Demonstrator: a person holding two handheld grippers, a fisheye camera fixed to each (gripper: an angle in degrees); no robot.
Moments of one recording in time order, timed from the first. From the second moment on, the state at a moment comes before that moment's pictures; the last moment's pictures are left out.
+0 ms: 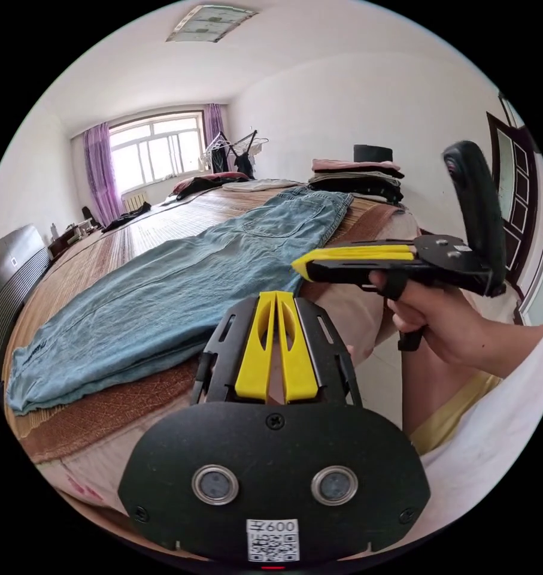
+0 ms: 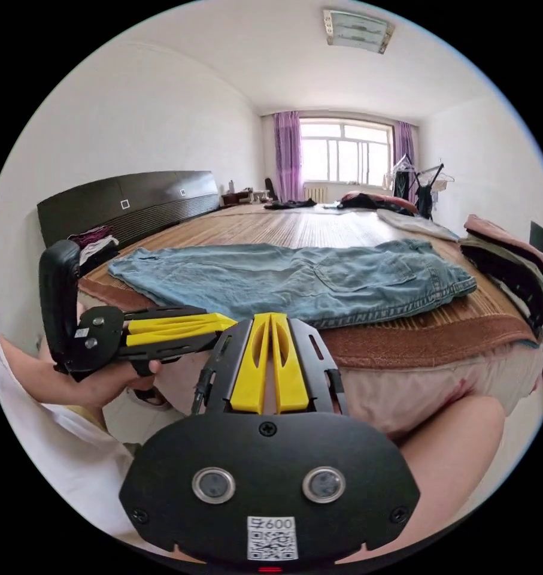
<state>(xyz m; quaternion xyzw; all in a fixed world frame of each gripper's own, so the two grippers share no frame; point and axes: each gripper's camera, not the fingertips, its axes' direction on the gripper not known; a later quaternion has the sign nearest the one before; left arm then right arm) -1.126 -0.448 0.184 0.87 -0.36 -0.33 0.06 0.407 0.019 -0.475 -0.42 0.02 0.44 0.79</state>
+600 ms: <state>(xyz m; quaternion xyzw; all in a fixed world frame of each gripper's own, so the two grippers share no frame) -1.025 -0.504 0.133 0.85 -0.40 -0.34 0.03 0.810 0.144 -0.556 -0.37 0.26 0.70 0.56</state>
